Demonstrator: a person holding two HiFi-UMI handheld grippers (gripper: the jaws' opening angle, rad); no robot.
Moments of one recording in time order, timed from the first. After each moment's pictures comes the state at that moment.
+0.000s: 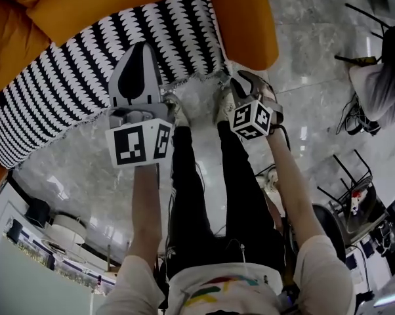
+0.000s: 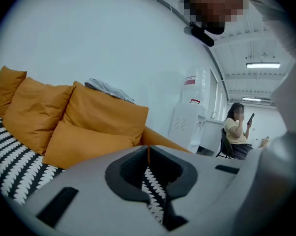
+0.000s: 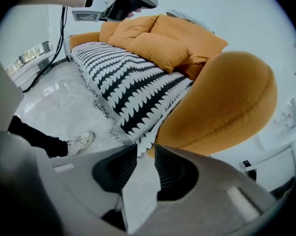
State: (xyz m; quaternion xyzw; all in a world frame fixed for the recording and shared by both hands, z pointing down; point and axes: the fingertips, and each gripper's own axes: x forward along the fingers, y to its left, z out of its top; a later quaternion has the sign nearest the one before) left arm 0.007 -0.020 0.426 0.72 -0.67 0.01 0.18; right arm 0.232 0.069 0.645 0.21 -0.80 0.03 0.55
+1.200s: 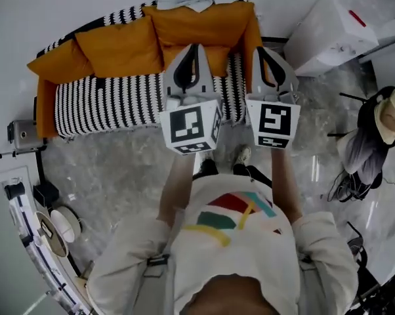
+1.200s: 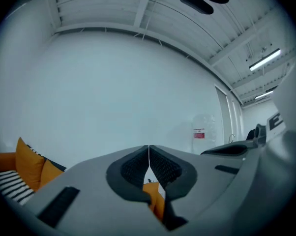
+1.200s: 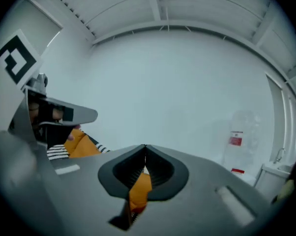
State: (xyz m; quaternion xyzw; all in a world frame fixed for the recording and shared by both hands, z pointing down) left arm -0.048 0.023 -0.047 0.65 -0.76 -0.05 0.02; right arm 0.064 -0.026 -0.026 0.41 -0.90 -0.09 0.10
